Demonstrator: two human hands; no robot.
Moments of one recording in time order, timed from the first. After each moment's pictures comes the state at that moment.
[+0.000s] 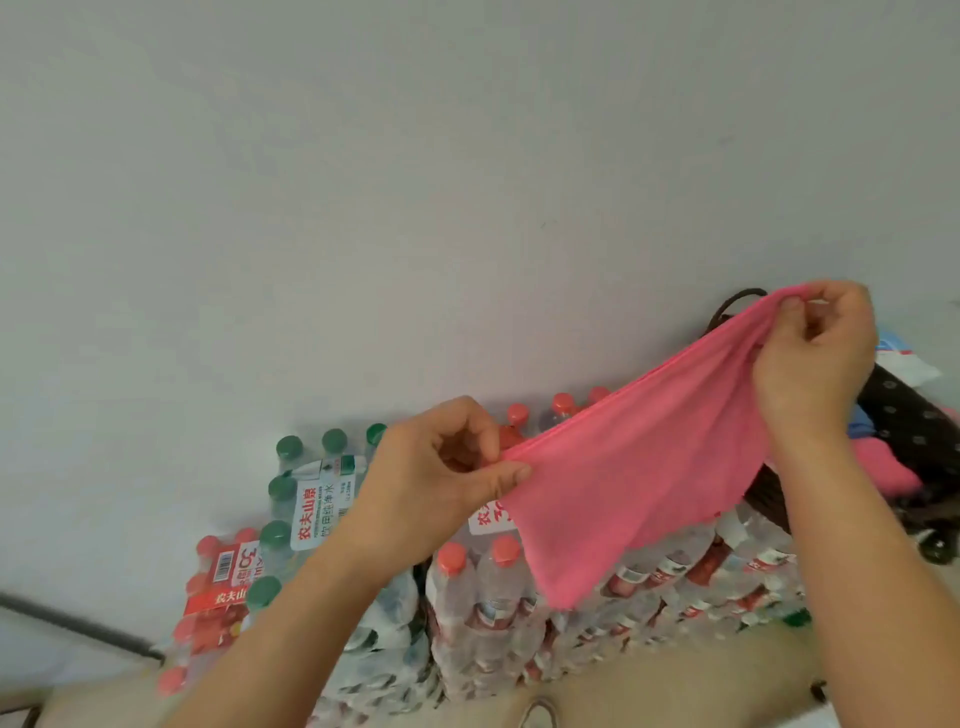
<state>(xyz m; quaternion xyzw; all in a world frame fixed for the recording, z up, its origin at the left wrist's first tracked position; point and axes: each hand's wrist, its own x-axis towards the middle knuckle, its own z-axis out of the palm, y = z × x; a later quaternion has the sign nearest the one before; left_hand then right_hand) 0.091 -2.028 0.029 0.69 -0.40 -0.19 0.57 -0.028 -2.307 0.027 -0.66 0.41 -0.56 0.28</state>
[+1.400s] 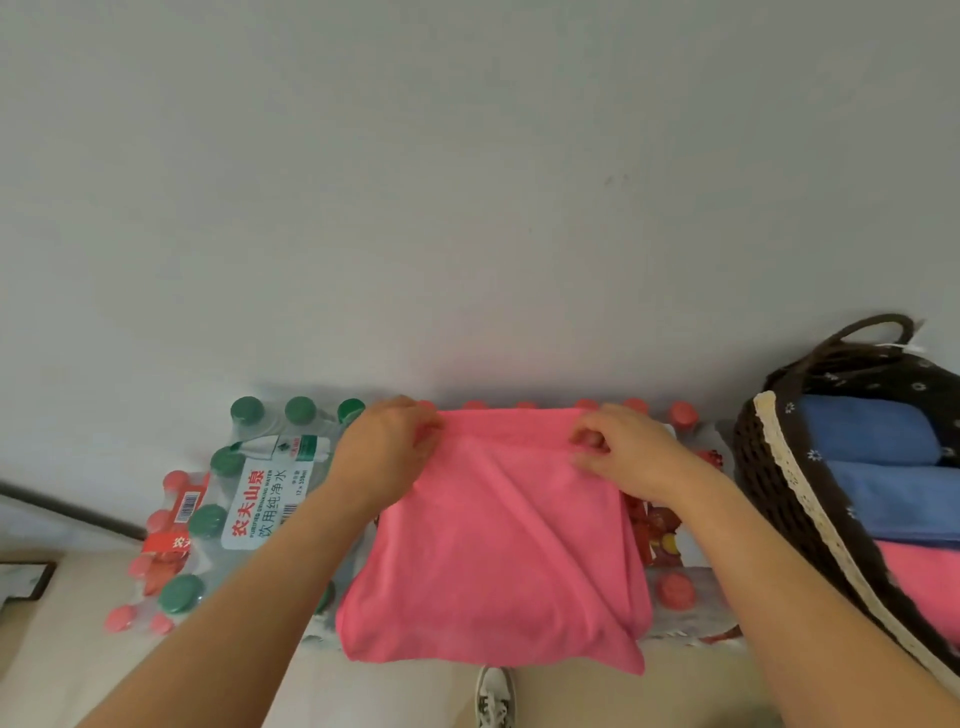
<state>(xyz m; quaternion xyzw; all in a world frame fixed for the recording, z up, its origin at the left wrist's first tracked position) 0.213 -2.092 -0.123 0.91 -0.35 -0.07 0.21 0.081 -2.340 -0.111 -0.96 0.14 0.13 0.21</state>
